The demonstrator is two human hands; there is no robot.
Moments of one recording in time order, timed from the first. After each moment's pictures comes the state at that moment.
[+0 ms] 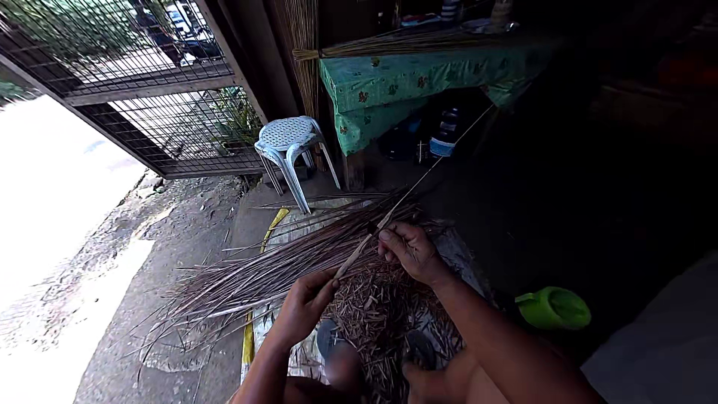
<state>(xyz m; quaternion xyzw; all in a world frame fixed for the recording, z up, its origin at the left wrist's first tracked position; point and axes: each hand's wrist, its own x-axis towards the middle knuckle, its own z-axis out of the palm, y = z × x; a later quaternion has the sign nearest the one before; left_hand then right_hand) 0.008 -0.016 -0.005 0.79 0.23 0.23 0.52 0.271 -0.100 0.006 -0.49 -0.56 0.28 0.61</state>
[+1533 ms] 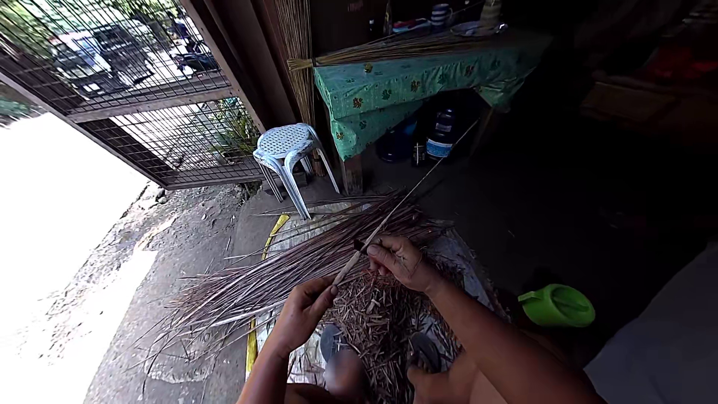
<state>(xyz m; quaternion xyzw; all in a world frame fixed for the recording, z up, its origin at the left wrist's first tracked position) 0.003 -0.012 -0.006 0.78 0.23 0.21 0.53 0.261 -0.100 0.006 -0.48 -0.56 0.38 0.56</state>
